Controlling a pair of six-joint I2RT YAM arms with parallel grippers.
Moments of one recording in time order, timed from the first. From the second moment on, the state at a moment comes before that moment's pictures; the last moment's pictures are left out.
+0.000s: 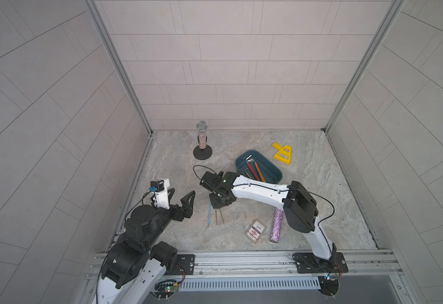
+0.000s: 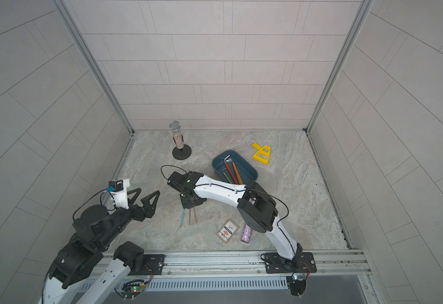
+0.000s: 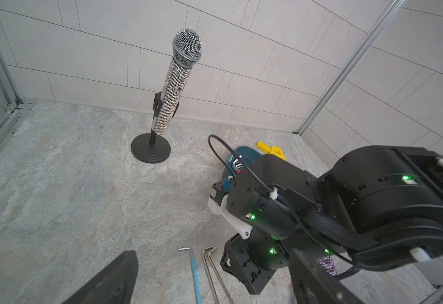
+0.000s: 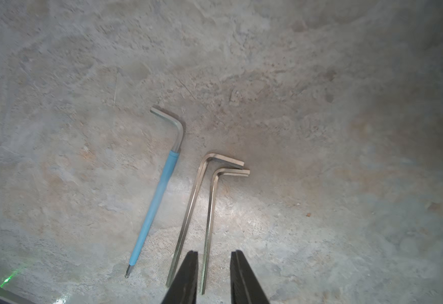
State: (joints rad) left arm -0.43 0.26 0.71 -0.71 -0.03 -0.34; right arm 1.02 2.15 1.80 -0.97 0.07 0.69
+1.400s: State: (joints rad) left arm -0.41 0.26 0.71 -0.71 -0.02 -0.34; right arm 1.06 2.27 1.84 -1.00 0.10 0.75
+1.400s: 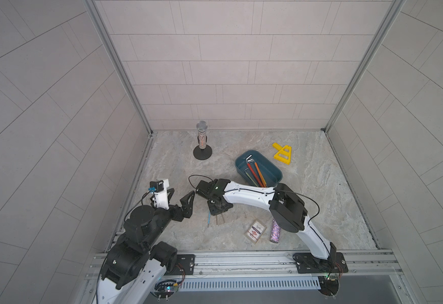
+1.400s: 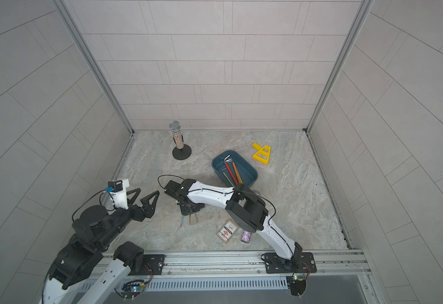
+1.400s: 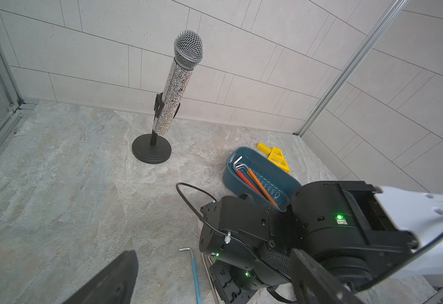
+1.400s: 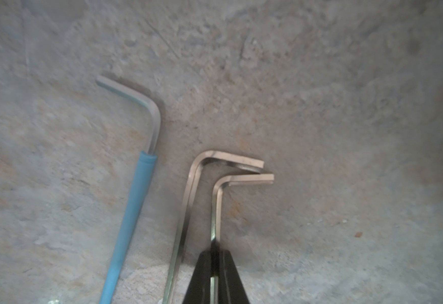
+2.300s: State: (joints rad) left arm -0.40 0.27 0.71 -0.71 0.01 -0.34; right arm 1.00 2.07 1.76 -1.01 0.20 0.76
